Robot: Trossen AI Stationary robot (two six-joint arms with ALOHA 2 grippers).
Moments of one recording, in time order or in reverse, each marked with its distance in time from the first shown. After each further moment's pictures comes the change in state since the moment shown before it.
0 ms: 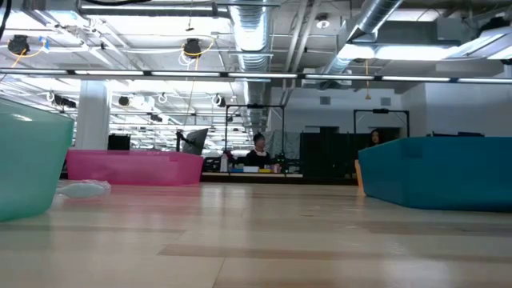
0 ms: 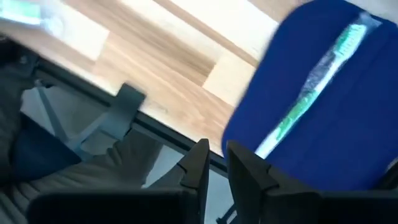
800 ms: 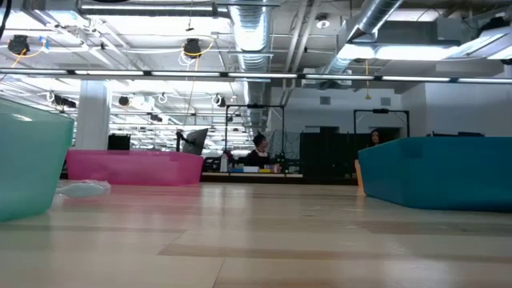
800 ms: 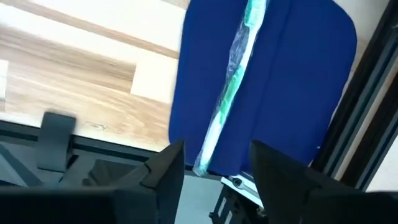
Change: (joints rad) left arm 0.000 0.002 0.000 0.027 0.110 -0.023; right arm 0.026 0.006 -0.006 -0.150 -0.095 0.260
